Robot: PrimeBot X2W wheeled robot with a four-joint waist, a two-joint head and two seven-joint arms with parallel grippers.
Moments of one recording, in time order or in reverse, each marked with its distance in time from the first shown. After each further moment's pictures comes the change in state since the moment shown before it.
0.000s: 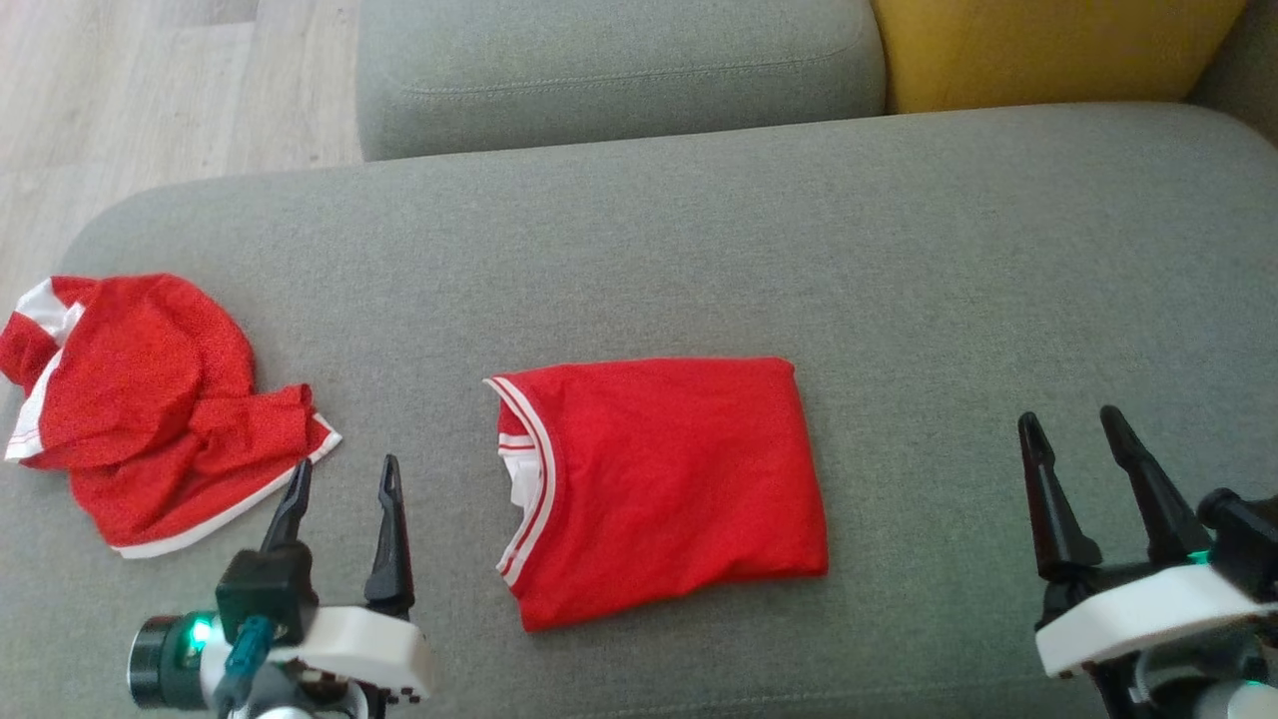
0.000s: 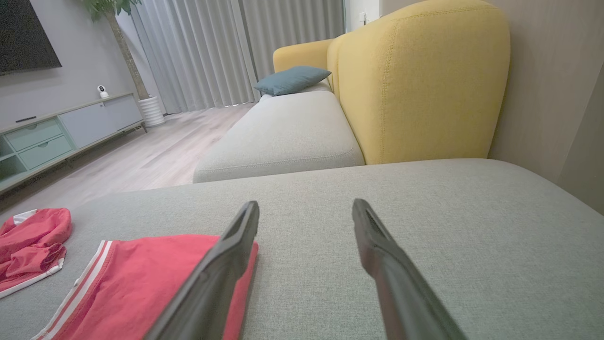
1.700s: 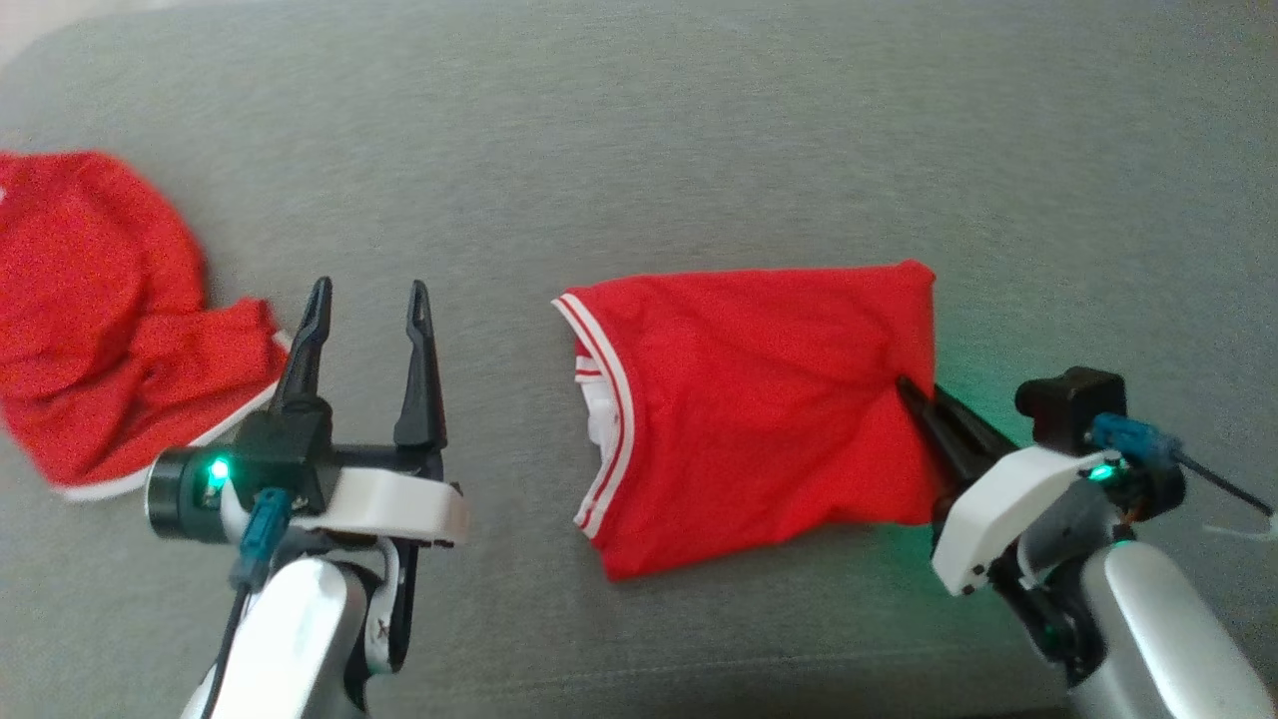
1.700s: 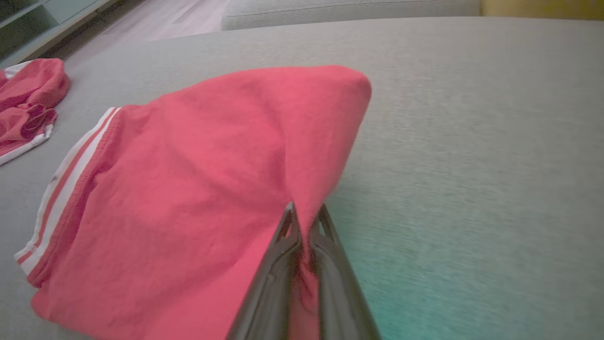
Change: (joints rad) left arm -0.240 -0.098 0.034 0.033 0.089 -0.074 -0.037; right arm -0.318 -0.117 0.280 0.345 0.079 0.000 0.132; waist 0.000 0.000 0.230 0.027
